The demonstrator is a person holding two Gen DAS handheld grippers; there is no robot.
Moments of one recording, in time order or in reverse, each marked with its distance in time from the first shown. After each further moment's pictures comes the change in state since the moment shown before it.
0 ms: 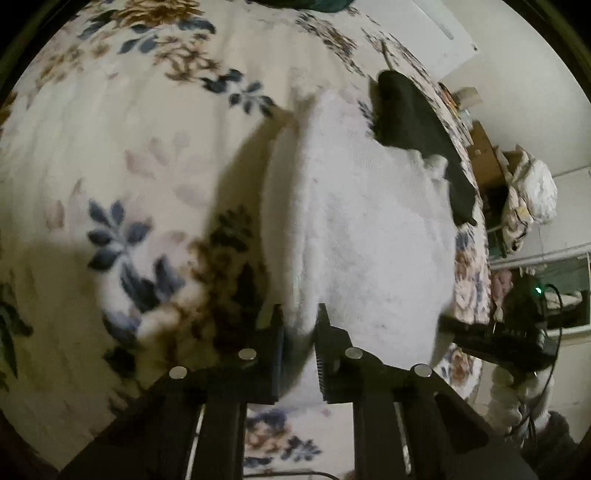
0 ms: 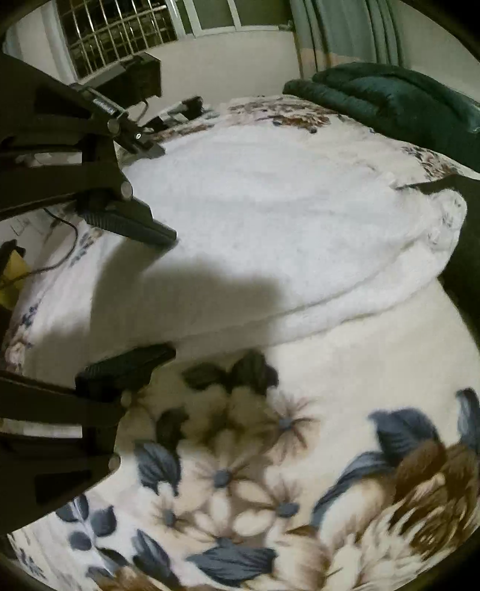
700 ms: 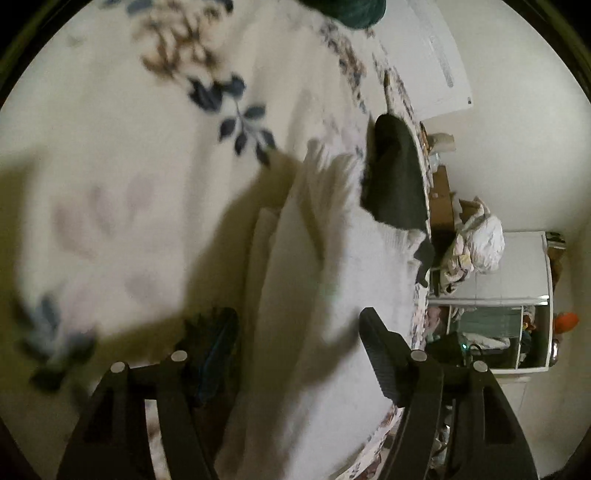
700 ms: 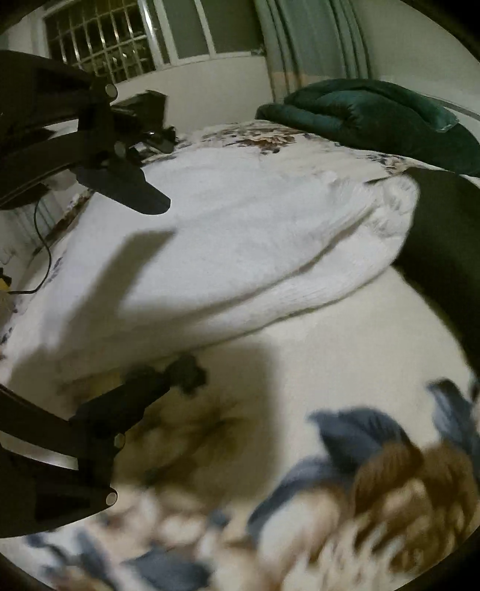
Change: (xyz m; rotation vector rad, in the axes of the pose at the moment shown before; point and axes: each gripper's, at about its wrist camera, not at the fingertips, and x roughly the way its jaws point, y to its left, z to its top) left arm 0.056 0.039 0.075 -0.183 0.048 -0.328; right arm 0.030 -0.025 0.034 0.053 0.056 0.206
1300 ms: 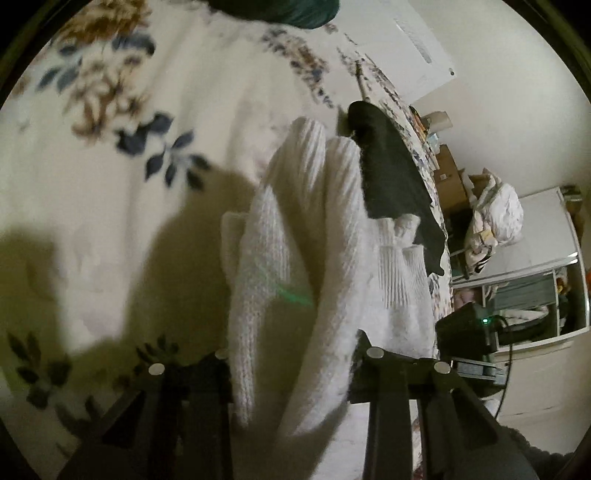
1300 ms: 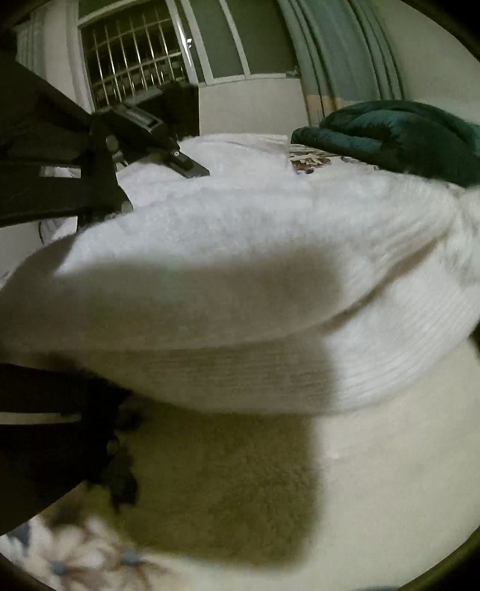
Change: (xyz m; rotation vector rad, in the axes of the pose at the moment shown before) left arm 0.000 -0.066 -0.016 0.202 -0.085 0.143; right arm 0.055 0.046 0.005 -0.073 0.046 0.092
